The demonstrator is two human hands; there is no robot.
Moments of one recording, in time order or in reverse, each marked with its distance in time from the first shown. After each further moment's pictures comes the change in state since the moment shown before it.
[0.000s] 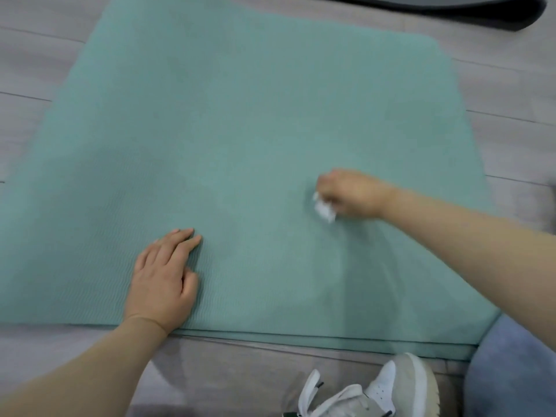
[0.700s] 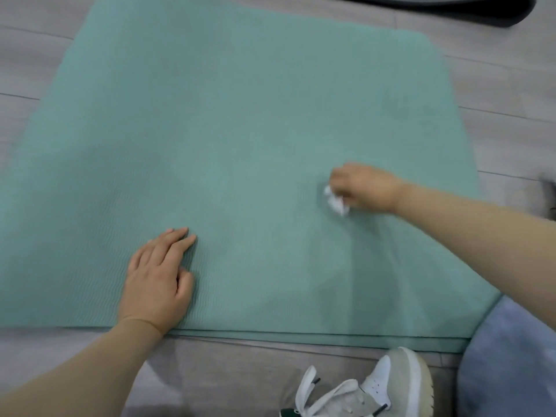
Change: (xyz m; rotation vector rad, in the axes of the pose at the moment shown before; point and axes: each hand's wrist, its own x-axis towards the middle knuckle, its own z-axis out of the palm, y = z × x) left_hand 0.000 0.001 0.000 -0.002 0.001 -0.002; right_hand -0.025 0.017 -0.006 -0.073 -0.037 0.029
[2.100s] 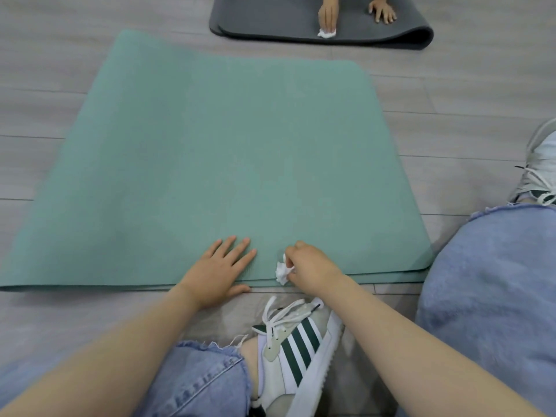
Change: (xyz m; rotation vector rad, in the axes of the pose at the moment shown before) left_hand -0.030 0.084 0.005 0.484 -0.493 0.647; right_hand -0.102 -0.220 0.029 0.388 -0.088 0.669
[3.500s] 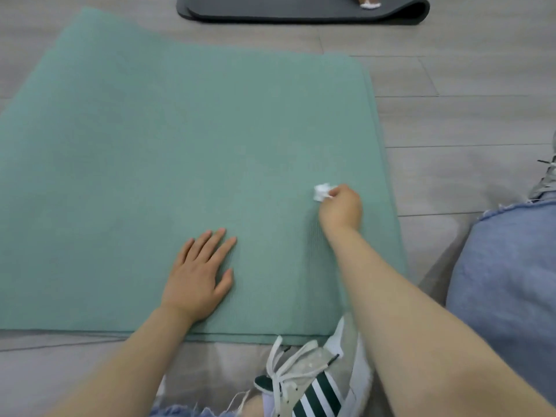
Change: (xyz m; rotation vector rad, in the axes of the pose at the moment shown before) left_hand 0.037 -0.032 0.015 -0.369 0.288 -0.285; right_hand 0.119 0.081 -0.040 0.508 0.743 0.723
